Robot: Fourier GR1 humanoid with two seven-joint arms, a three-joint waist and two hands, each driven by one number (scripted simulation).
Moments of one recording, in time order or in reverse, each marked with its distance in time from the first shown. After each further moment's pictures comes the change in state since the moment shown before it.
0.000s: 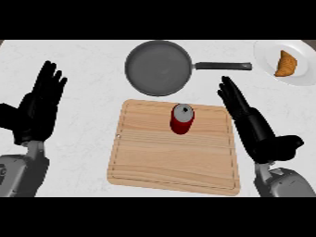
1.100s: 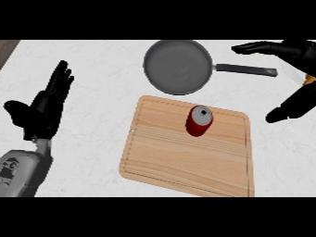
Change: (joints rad) left arm -0.033 0.044 -0.075 0.090 -0.132 -0.063 -0.098; right arm -0.550 -0.446 -0.038 0.452 0.110 0.749 -0.591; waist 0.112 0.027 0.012
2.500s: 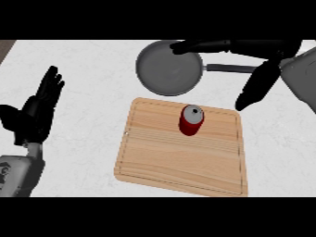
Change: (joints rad) left arm 0.043 0.000 0.067 0.019 -0.015 -0.038 -0.014; right arm -0.315 0.068 0.254 0.036 0.178 0.039 0.065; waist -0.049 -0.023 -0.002
